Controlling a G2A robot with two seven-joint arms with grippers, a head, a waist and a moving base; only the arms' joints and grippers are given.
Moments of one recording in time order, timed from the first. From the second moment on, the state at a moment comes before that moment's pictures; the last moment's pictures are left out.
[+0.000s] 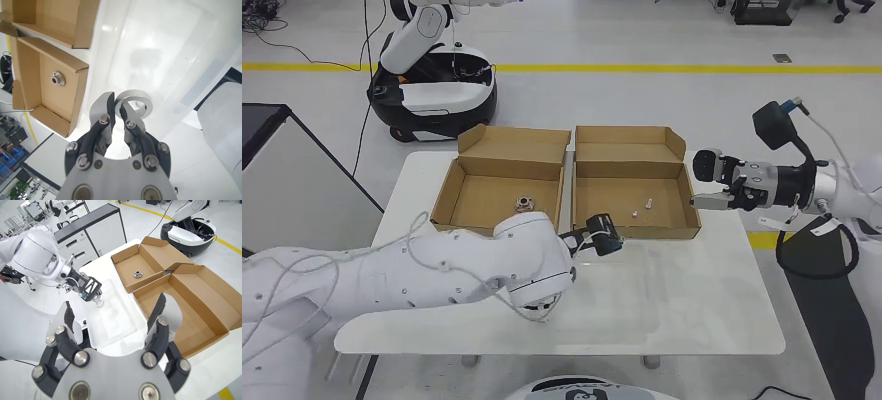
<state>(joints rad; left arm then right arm) 0.34 -1.02 -0.17 -2.11 0.62 0.23 -1.54 -1.26 -0.82 1.67 -1.88 0.19 -0.50 1.32</state>
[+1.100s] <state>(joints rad) 0.57 -0.73 -0.62 -2.00 0.11 0.03 -1.15 -1.26 -0.82 1.67 -1.88 0.19 -0.50 1.32</state>
